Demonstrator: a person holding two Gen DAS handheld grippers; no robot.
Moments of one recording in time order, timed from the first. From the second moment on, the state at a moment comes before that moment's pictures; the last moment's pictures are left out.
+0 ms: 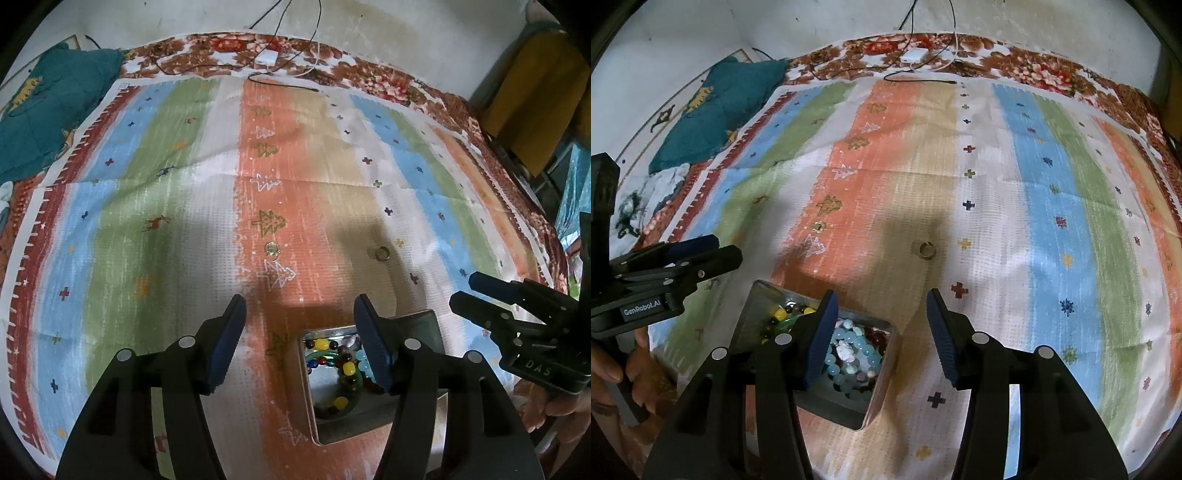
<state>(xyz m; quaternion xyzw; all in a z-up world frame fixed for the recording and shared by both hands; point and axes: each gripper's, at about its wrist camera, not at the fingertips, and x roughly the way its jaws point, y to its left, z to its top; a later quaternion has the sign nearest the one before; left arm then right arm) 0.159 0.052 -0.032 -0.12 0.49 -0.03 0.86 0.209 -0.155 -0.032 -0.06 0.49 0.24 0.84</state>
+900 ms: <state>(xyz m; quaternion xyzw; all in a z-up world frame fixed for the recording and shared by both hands) 0.204 0.055 -0.057 -0.10 0.52 -0.01 0.85 0.252 -0.146 -0.058 -0.07 0.51 0.21 0.83</state>
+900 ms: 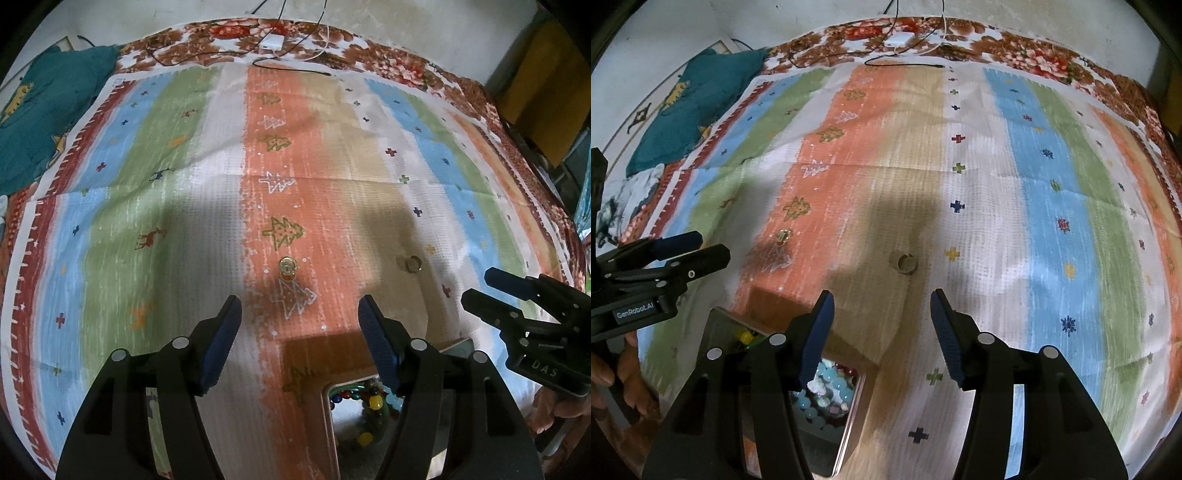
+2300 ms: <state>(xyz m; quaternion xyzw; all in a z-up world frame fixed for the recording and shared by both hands) 0.258 0.046 -0.103 -0.06 0.57 -0.03 0.82 0.303 -0.125 -0.102 -0.10 0.55 0.20 0.81</state>
